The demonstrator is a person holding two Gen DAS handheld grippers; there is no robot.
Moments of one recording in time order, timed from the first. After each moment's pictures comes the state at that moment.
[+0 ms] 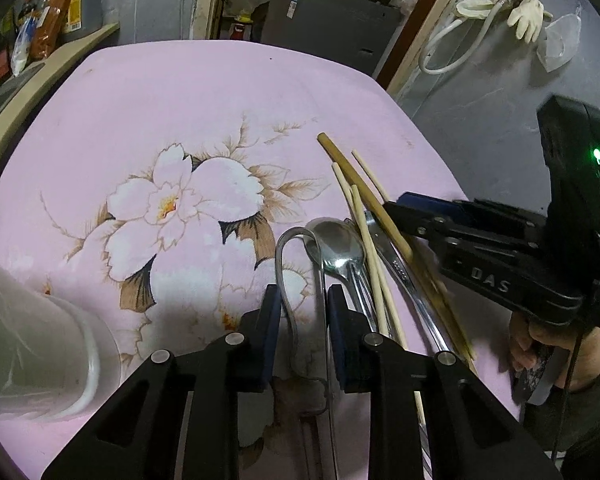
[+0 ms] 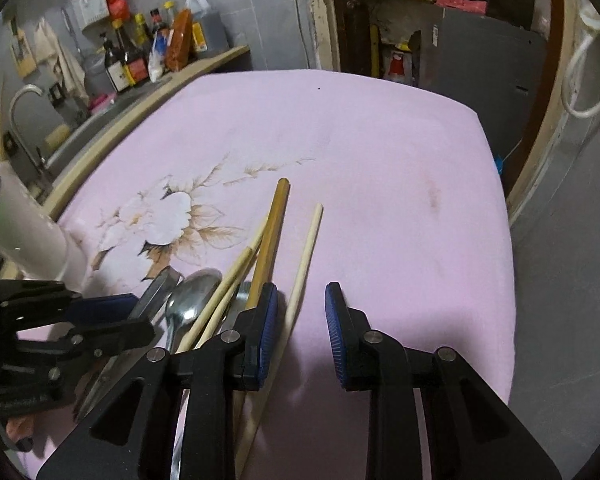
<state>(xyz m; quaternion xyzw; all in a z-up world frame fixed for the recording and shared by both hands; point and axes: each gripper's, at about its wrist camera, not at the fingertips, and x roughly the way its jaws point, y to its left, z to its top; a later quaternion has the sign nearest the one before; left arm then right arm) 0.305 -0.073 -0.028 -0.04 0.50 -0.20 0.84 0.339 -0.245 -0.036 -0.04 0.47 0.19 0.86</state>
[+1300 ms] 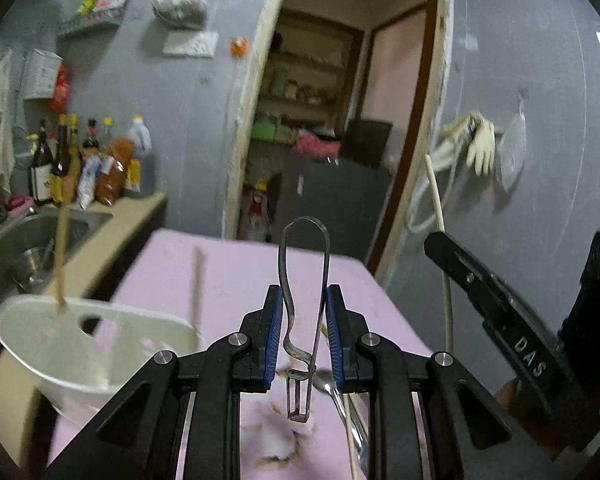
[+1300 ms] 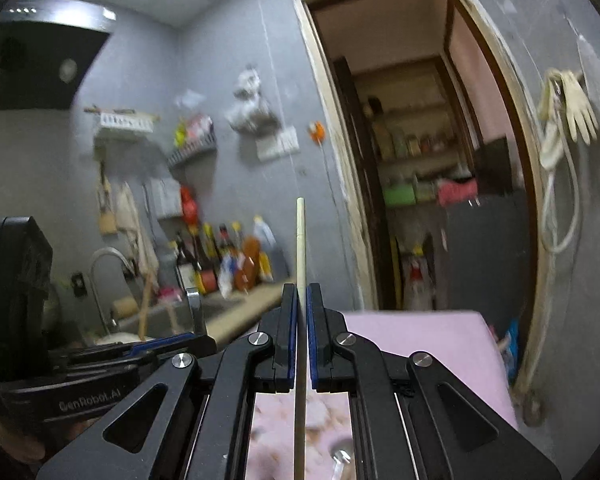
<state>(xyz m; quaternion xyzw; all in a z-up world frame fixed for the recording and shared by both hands) 0.202 -0.038 0.102 -0.07 0.20 -0.15 0.97 0.210 -0.212 0.096 0.08 0.06 0.22 0.97</state>
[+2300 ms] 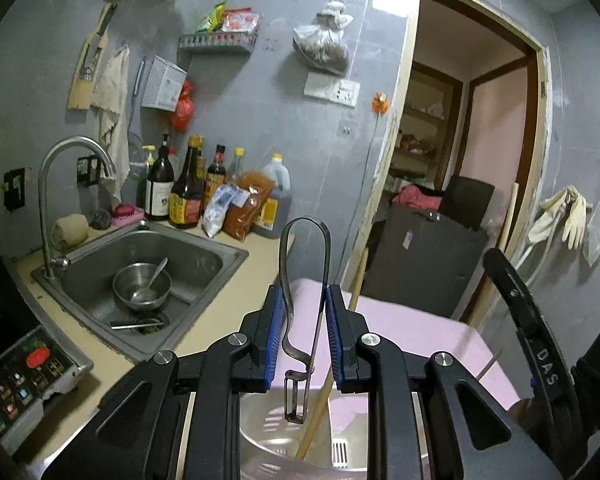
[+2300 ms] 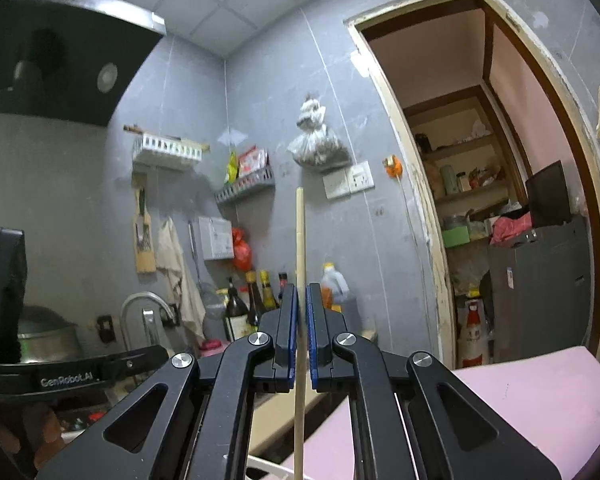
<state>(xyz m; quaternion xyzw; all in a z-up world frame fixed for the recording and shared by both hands) 0.215 0.154 0.119 -0.12 0.16 0.00 0.98 0.245 -0.056 0.098 0.10 -0.02 0.28 0.96</state>
